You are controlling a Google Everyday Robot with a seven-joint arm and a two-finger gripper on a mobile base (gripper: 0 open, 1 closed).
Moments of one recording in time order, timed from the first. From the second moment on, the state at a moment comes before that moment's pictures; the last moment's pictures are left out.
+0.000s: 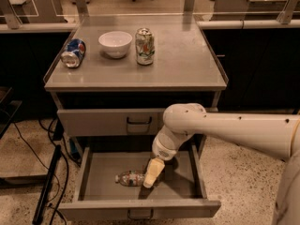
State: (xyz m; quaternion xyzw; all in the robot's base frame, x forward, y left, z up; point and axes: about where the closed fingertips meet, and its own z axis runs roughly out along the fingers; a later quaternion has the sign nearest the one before) arm 0.525 -0.020 0.556 -0.60 0.78 0.16 0.11
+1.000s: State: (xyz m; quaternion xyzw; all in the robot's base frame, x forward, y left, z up) arm 0.538 0.017 0.499 -0.59 0.77 0.20 0.11
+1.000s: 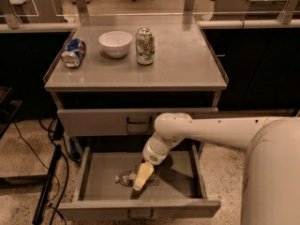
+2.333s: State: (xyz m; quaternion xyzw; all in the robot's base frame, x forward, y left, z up) arm 0.540 0.015 0.421 -0.56 0.81 0.18 0.08
